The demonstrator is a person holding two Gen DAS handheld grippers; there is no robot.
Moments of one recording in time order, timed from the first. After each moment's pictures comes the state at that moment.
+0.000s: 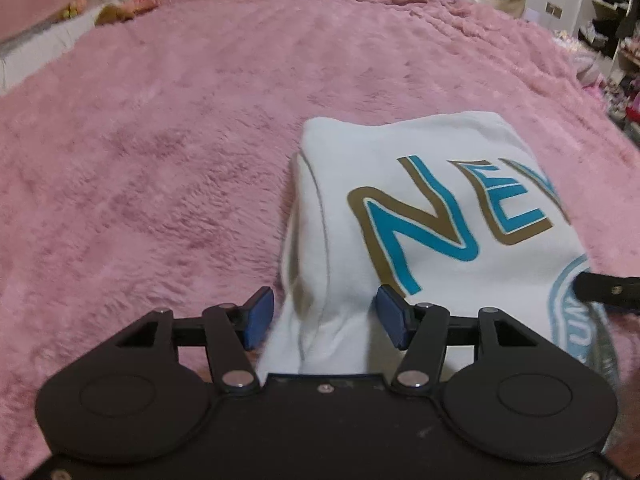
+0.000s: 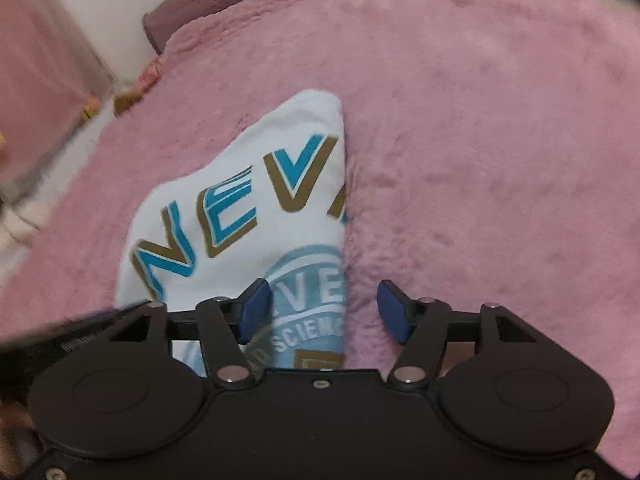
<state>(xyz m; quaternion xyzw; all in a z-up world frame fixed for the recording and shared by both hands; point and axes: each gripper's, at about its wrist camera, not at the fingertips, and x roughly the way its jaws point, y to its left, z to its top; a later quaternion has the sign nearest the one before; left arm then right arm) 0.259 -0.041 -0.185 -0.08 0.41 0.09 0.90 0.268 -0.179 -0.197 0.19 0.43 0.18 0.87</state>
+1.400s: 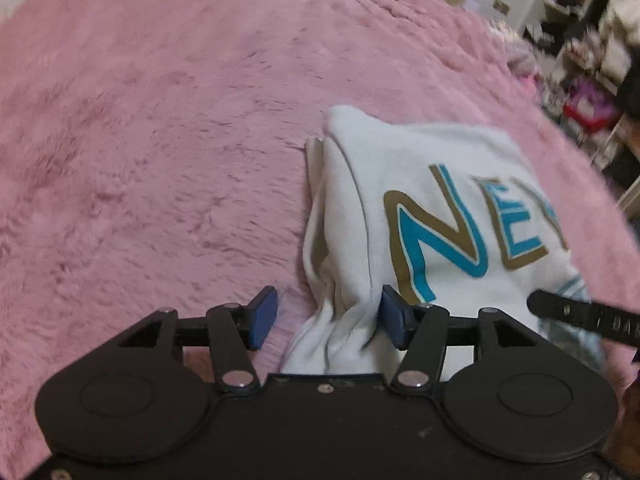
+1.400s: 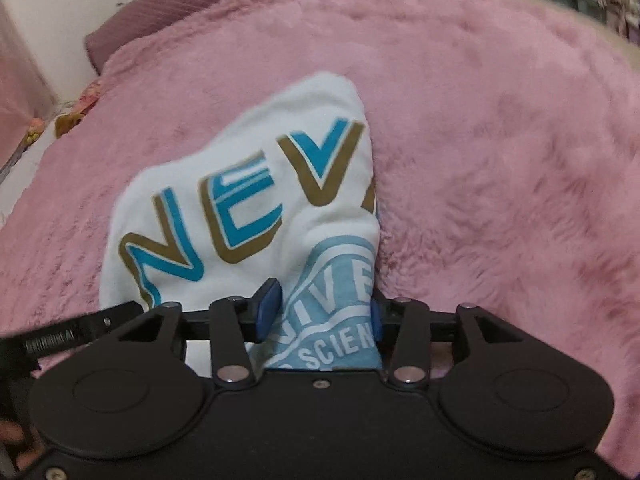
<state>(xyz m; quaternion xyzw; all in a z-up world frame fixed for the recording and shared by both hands) 0.251 -0.118 -0.188 -0.15 0.43 -0.01 0.89 0.223 -0.249 -0.195 0.14 0.41 0.07 0.90</state>
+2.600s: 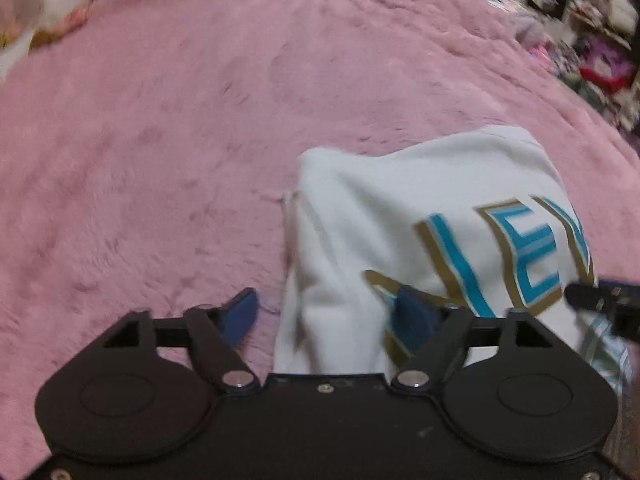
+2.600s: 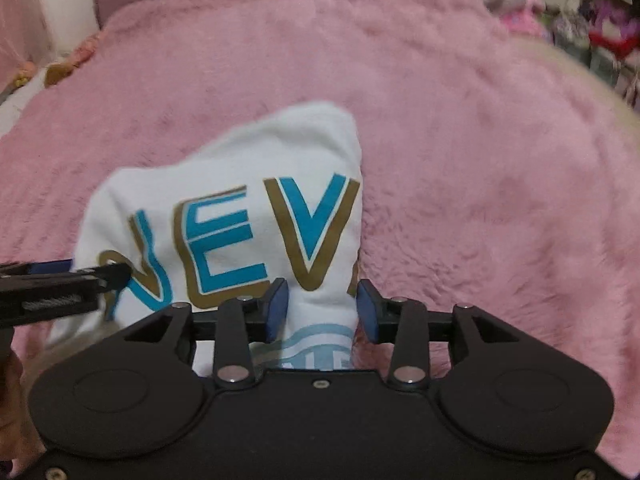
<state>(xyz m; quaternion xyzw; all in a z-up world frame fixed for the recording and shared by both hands) 0.296 -0.163 -0.196 -0.06 0.43 0.03 0.90 0.260 -0.244 -0.192 0.04 0.43 0.06 0.90</state>
